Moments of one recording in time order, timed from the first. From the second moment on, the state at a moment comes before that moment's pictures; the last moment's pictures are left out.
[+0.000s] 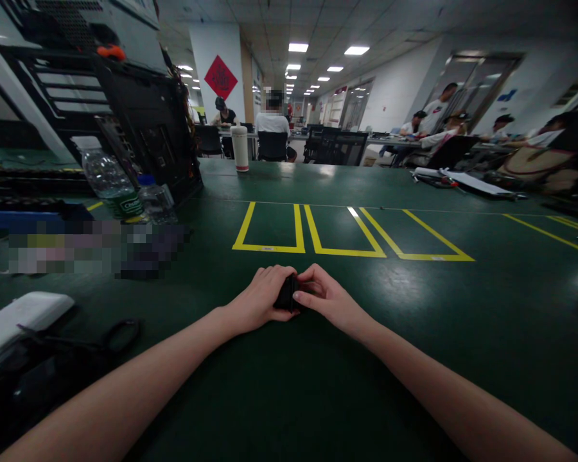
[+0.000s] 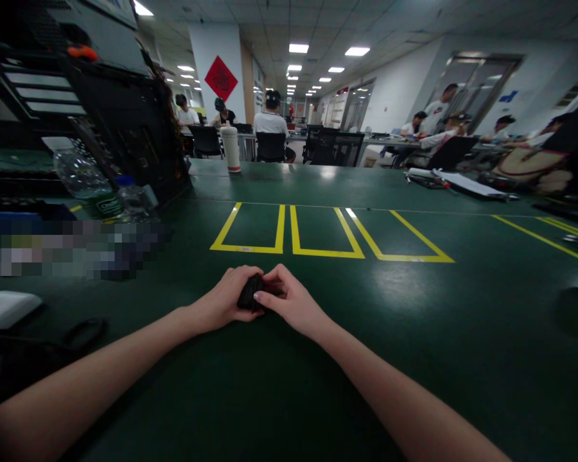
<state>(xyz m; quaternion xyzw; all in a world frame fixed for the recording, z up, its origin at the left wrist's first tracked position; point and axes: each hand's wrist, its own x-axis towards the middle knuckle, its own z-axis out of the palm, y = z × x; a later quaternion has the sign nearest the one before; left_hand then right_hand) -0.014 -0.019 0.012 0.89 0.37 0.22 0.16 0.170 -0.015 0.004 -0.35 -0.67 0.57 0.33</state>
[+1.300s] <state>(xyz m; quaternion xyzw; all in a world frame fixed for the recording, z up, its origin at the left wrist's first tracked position) -0.014 -0.021 0.014 0.89 0.36 0.22 0.15 0.172 -0.017 0.009 -0.33 -0.68 0.59 0.30</state>
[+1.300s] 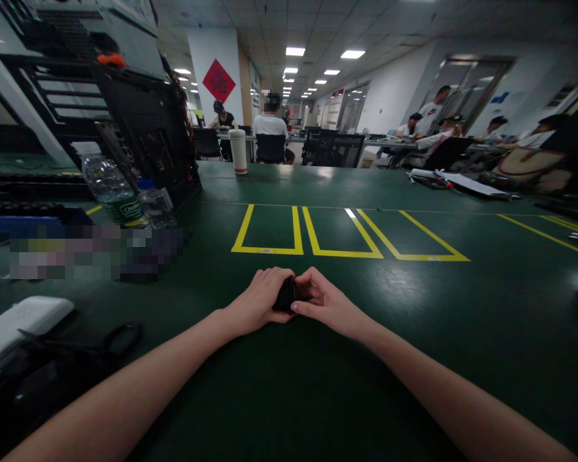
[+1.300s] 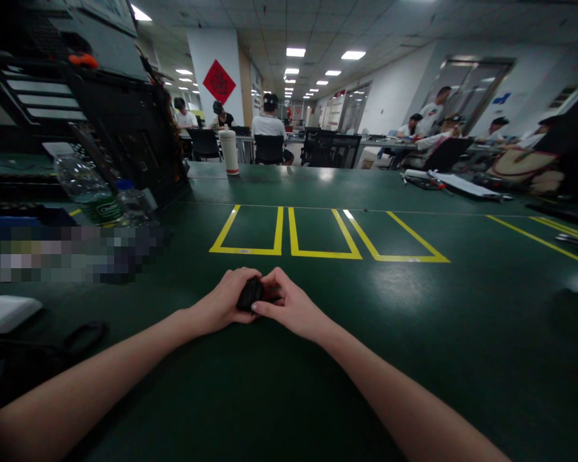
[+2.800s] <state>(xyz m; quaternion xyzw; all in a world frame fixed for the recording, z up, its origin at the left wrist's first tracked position) -0.014 -0.015 0.013 0.88 0.37 0.22 0.19 0.172 -0.010 0.009 -0.36 -0.67 0.59 0.29</state>
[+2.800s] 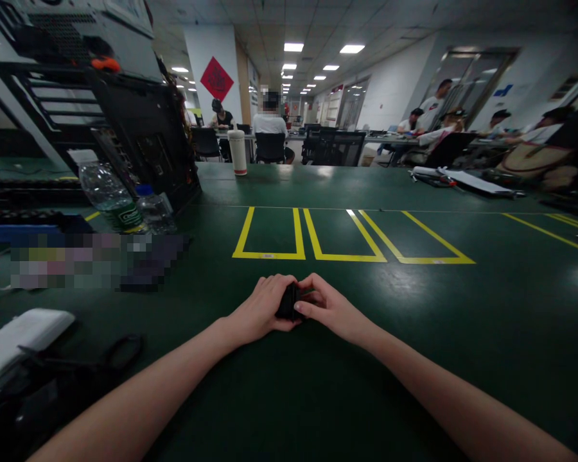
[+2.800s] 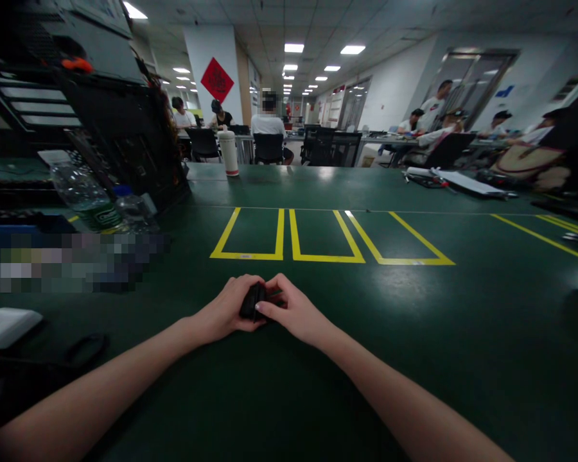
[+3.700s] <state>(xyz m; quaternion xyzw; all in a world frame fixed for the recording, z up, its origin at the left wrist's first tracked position) -0.014 -0.018 0.016 0.88 0.37 0.22 0.18 0.171 -0.024 0.011 -0.36 -0.70 0.53 0.31</state>
